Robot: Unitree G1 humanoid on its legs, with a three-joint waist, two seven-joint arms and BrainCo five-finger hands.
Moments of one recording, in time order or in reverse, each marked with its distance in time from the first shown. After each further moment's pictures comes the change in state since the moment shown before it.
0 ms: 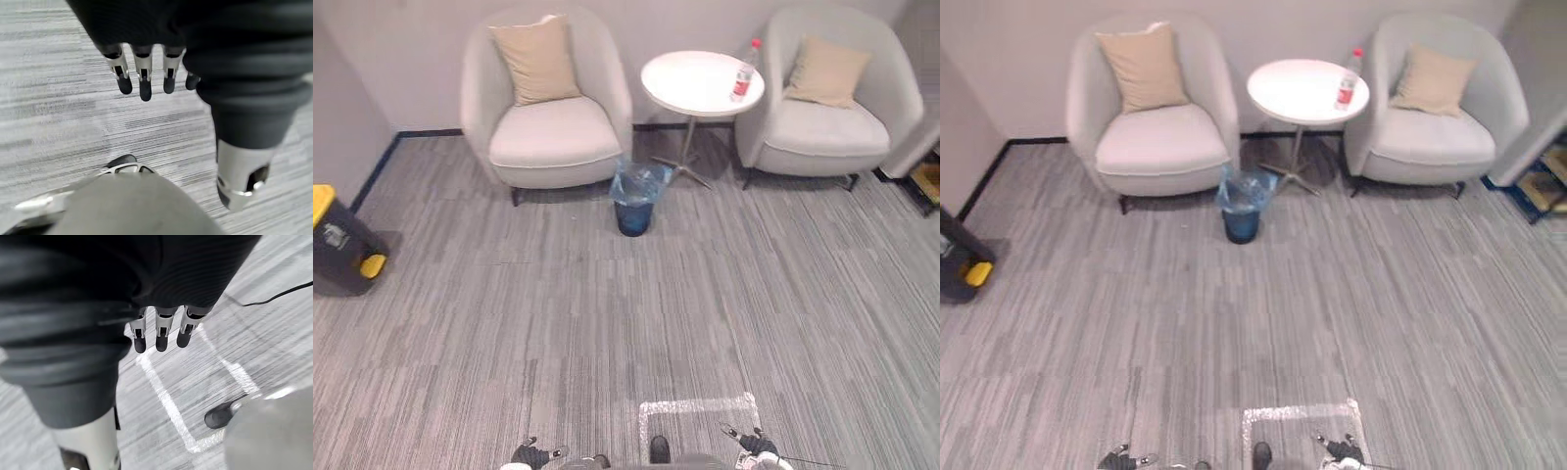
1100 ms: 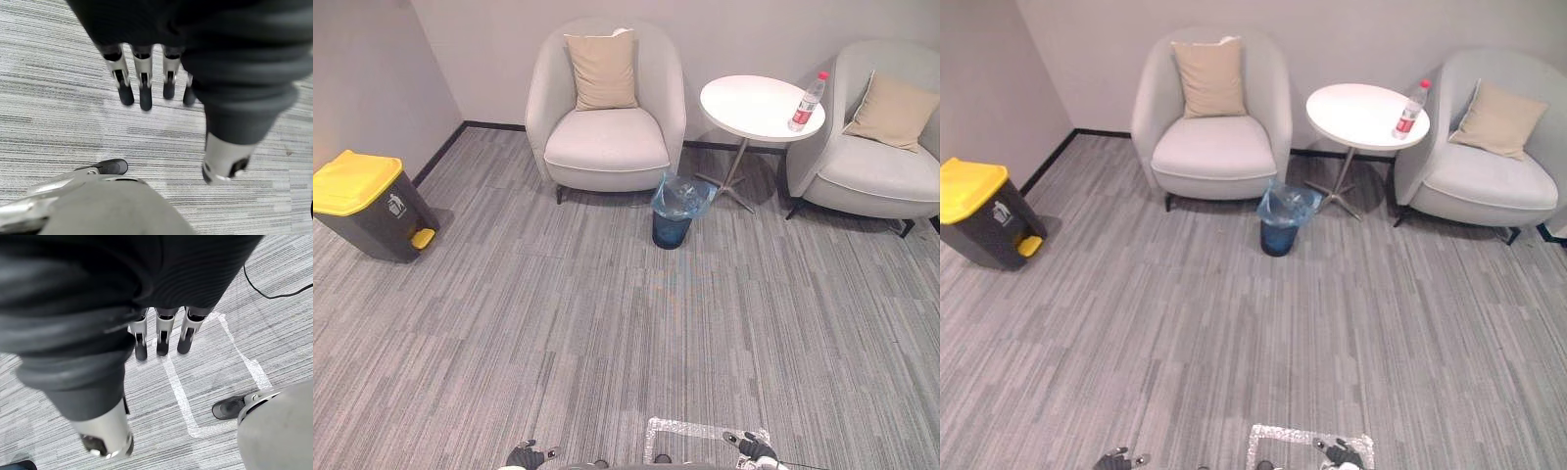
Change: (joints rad) left arm 0.040 0.004 0.030 -0.032 0.003 -0.004 -0.001; right arm 0.011 0.010 0.002 0.047 0.000 -0.001 -0.002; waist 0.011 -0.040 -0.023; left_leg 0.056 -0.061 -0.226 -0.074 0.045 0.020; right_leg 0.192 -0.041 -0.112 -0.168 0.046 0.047
